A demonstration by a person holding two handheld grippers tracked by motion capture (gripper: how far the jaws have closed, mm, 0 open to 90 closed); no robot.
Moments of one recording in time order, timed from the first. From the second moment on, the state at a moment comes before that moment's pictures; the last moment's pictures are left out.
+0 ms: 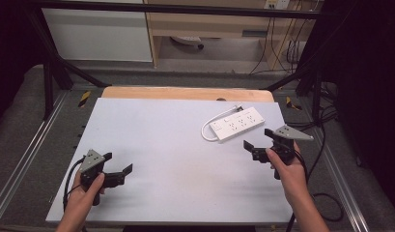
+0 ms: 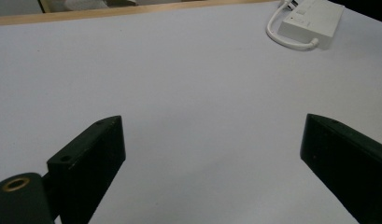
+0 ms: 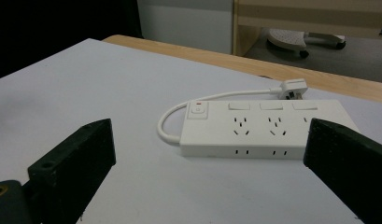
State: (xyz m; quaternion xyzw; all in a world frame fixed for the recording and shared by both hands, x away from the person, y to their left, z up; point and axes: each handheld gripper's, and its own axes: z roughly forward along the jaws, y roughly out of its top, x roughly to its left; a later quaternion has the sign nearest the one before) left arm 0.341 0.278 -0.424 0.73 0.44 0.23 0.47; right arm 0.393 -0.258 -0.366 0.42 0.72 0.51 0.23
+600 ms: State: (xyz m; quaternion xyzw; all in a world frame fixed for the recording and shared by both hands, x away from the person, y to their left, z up) left arm 0.338 0.277 -0.424 0.73 0.44 0.23 0.47; right arm 0.424 -0.259 -0.356 0.44 0.71 0.50 0.24
